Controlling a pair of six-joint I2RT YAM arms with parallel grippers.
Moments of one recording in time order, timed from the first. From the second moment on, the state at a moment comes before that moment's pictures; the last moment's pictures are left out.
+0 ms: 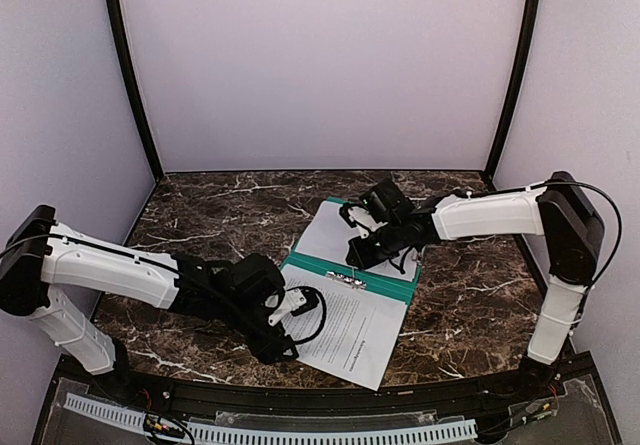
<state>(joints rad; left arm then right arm) -1.12 1.51 0.83 -0.39 0.16 -0.14 0.80 1.83 1.21 -0.33 -0.12 0.25</state>
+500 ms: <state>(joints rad) -1.20 1.53 0.83 -0.40 0.19 -0.13 0.80 1.81 1.19 -0.32 -0.11 0.27</state>
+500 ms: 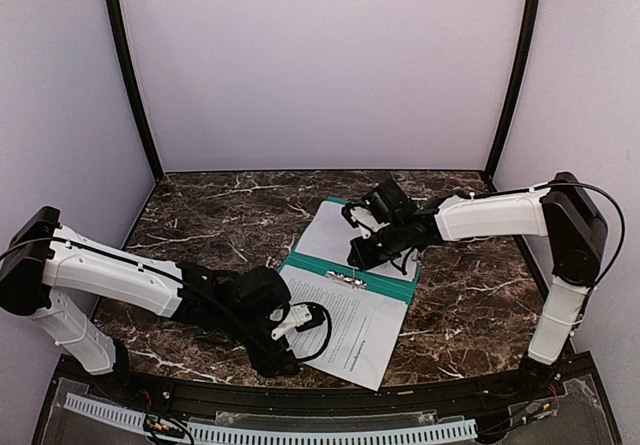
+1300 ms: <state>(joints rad) -1.25 1.60 0.83 -0.41 0.31 -0.09 0.80 1.80 1.17 -0.32 -0.11 0.28</state>
